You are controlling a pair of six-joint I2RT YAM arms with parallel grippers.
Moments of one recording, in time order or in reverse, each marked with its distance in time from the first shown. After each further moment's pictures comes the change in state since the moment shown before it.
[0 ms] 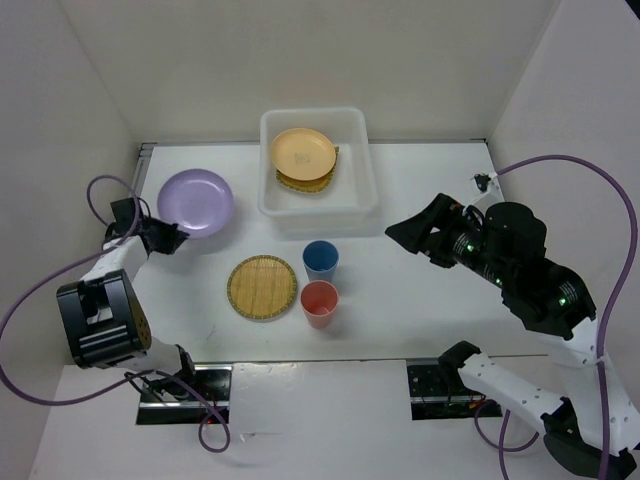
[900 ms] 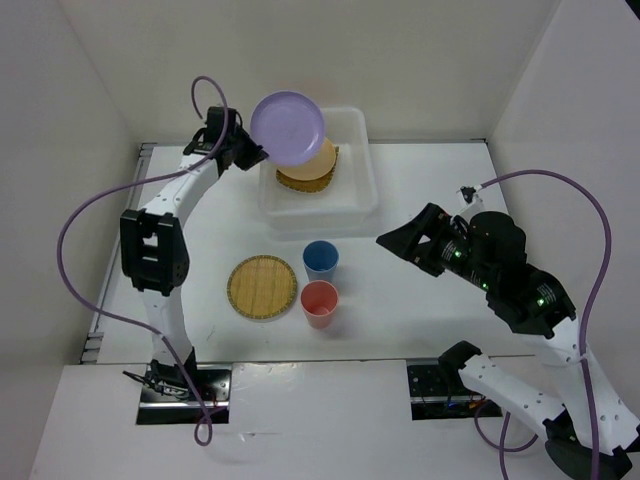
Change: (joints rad) left arm -0.510 0.481 0.962 -0.186 -0.141 0.057; right arm 0.000 -0.058 -0.180 0.104 -0.052 0.082
